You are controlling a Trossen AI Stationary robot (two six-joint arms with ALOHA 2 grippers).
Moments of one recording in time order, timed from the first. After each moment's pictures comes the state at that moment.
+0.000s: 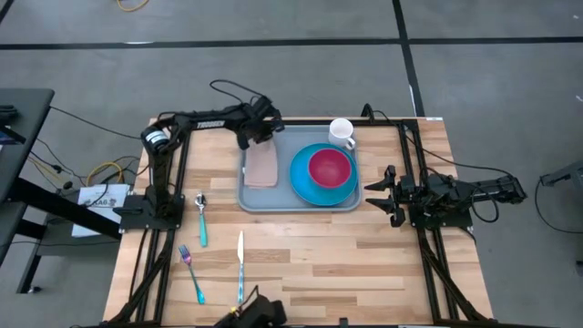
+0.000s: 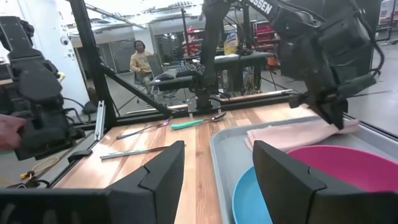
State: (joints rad) left arm 0.69 1.97 1.33 -0.45 0.02 -1.19; right arm 0.14 0.01 0.01 0.01 0.13 0.10
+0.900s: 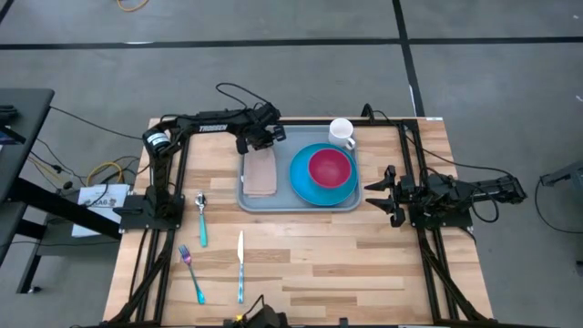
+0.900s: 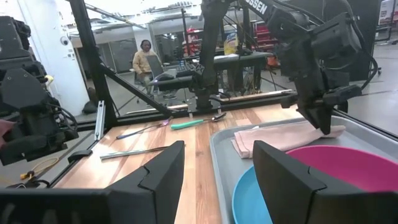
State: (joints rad) left arm 0.64 1.97 1.33 -0.52 0.00 -1.14; right arm 0.13 0.01 0.01 0.01 0.13 0.10
